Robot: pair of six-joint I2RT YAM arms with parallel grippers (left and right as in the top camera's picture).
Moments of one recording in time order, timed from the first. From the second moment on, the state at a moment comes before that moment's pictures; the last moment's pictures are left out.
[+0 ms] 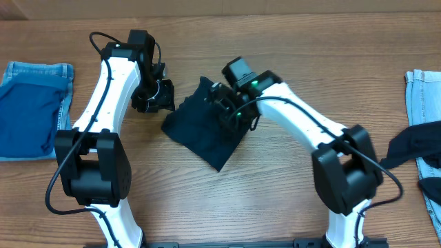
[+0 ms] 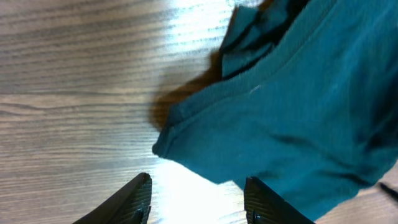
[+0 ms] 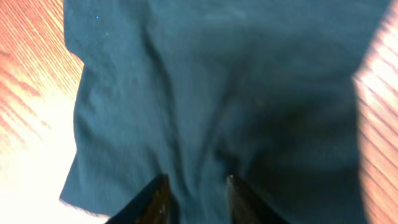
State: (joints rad) left arm -0.09 2.01 1.70 -1.24 0.18 -0.14; right arm 0.57 2.03 1.56 -0.88 -0.30 -0.28
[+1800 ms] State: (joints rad) left arm -0.09 2.01 1.70 -1.23 0.16 -0.15; right arm 0.50 2.26 1.61 -0.29 -0.46 0.52
